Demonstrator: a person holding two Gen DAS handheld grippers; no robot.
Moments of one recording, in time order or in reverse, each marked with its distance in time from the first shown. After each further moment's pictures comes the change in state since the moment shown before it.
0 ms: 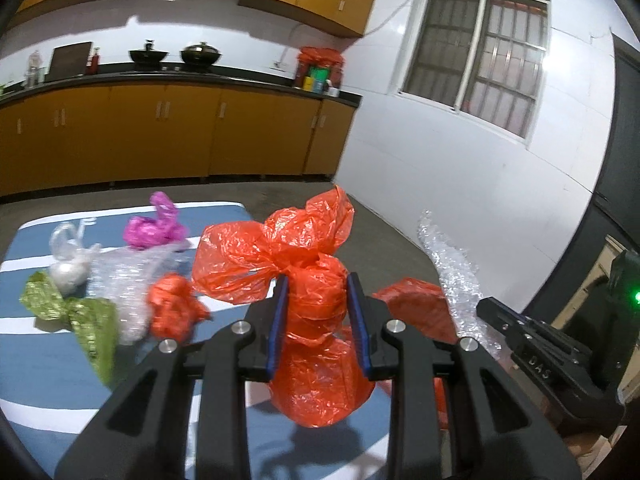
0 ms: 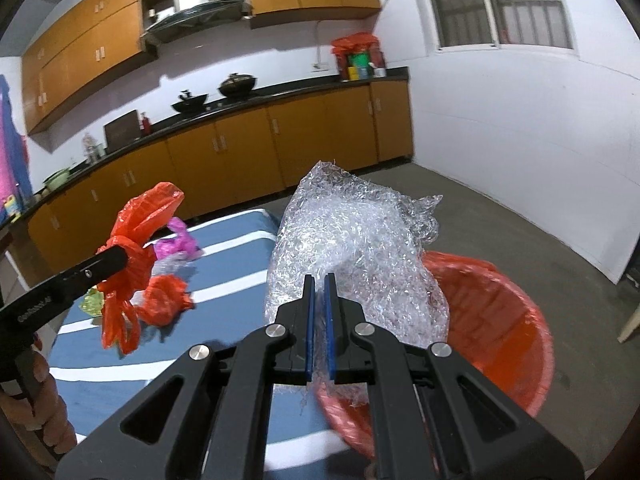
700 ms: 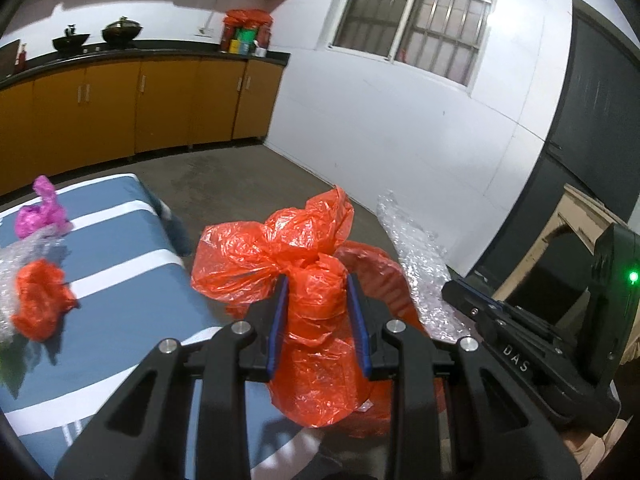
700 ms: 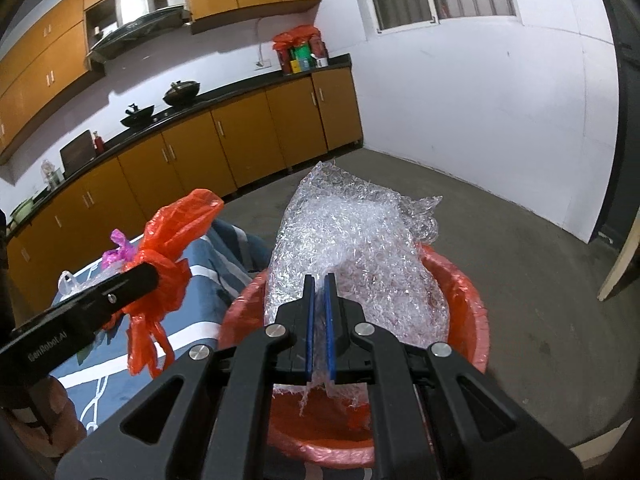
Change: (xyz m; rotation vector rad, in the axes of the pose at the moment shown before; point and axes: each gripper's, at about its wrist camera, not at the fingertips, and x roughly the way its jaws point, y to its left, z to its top) left arm 0.080 -0.090 -0.025 0.103 0.149 -0.208; right arm -0.007 -0.073 -0.013 0.127 0.021 -0.119
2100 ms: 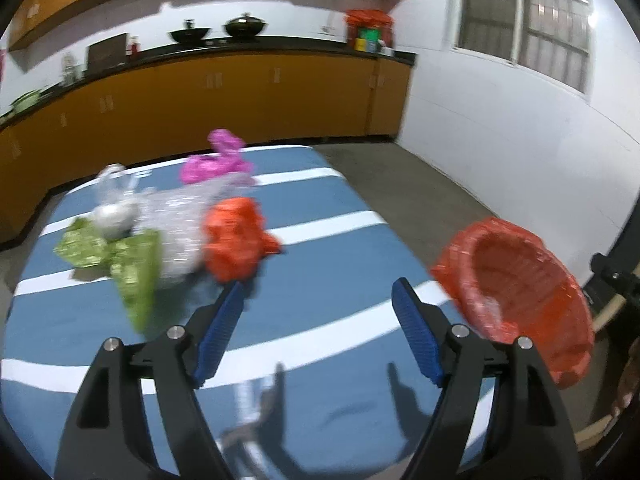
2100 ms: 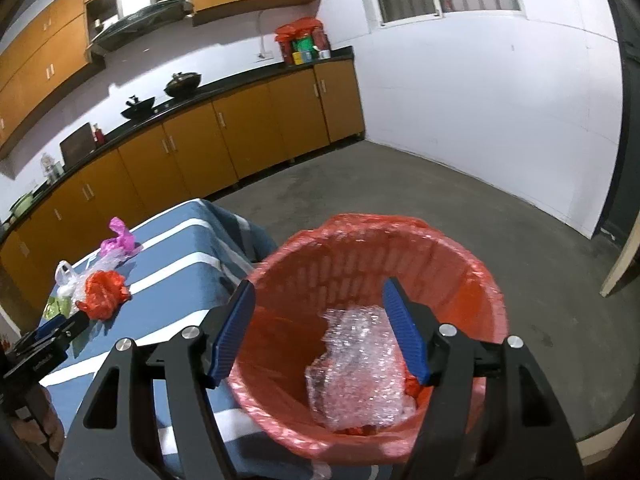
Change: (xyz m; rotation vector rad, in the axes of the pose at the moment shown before) left arm -0.076 0.121 -0.052 -0.123 -0.014 0.493; right arm 0.009 0.021 -0.008 -0.018 0.025 0.006
